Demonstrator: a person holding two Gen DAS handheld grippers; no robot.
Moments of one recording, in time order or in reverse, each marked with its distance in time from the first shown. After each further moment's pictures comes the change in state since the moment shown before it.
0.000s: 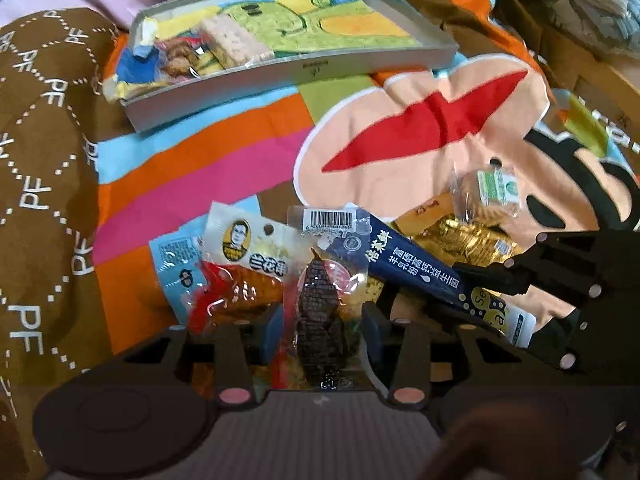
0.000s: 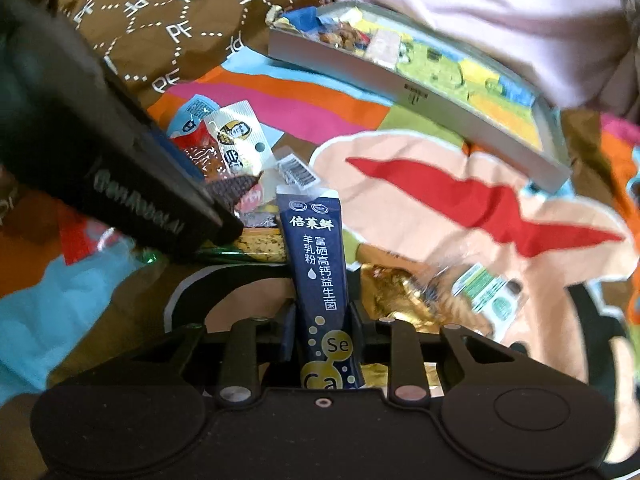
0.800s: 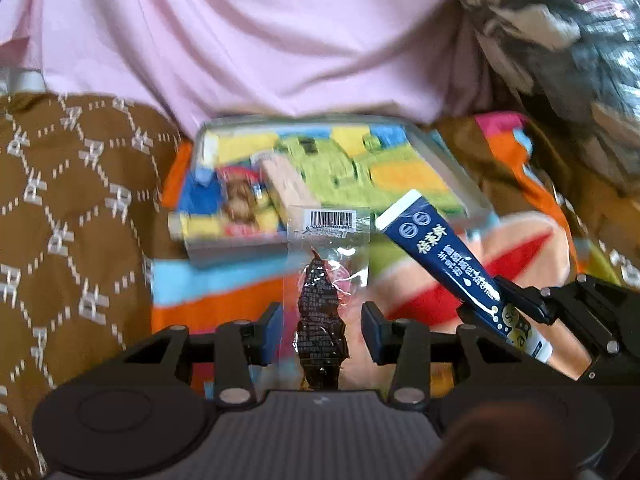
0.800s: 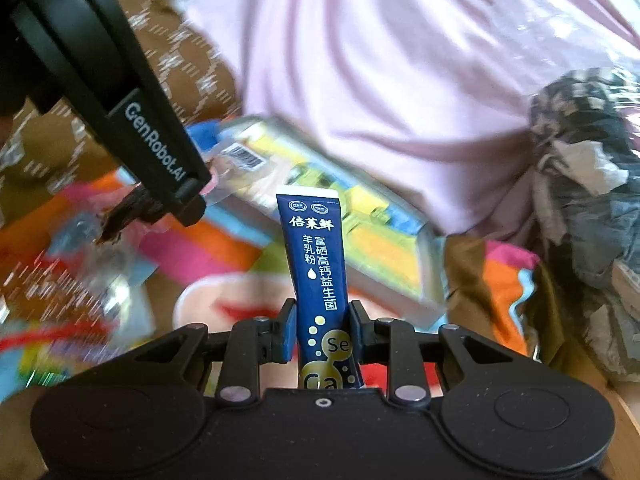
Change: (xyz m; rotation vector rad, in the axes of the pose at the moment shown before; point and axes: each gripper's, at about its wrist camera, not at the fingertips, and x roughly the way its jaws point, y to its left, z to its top) left arm -0.039 0.018 0.057 -0.131 -0.352 0.085; right arm -0.014 -0.031 0.041 -0.035 -0.343 -0.350
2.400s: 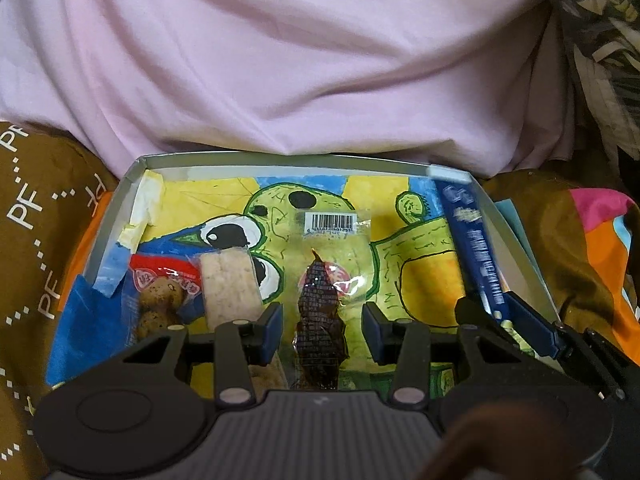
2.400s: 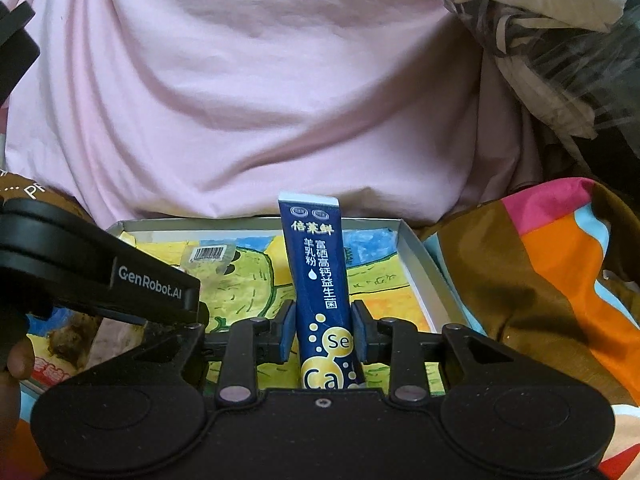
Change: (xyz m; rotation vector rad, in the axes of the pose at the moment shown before) left arm 0.168 -0.012 0.106 -0.109 0.034 0.040; right arm 0.175 -0.100 0.023 0.550 -0.047 0.037
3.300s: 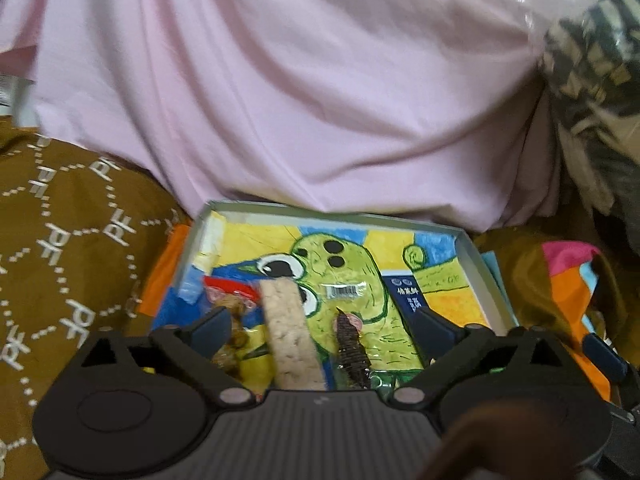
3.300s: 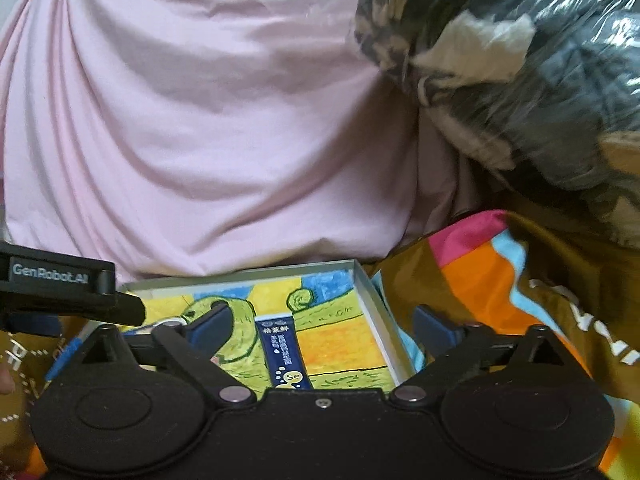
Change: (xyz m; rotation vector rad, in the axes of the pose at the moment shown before) left arm -0.100 0.016 -0.002 -0.076 -0.147 0.040; right arm -0.081 -0.024 0.023 0.118 -0.097 -0.062
